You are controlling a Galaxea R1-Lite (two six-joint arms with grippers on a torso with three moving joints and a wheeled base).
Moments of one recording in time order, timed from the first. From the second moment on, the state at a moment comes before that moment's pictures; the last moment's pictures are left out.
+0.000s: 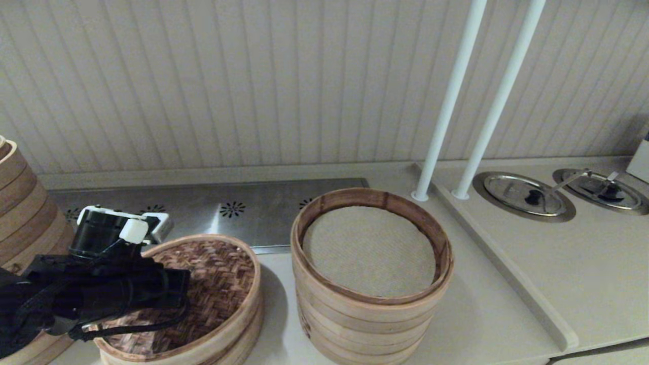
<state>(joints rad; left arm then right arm) -0.31 1.58 -0.57 -0.23 0.12 -0.13 0.00 0.01 0.00 0.00 -0.02 0.03</state>
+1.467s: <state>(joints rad) -0.31 1.48 -0.53 -0.37 0.11 -0.22 0.00 0.01 0.00 0.00 -0.02 0.03</state>
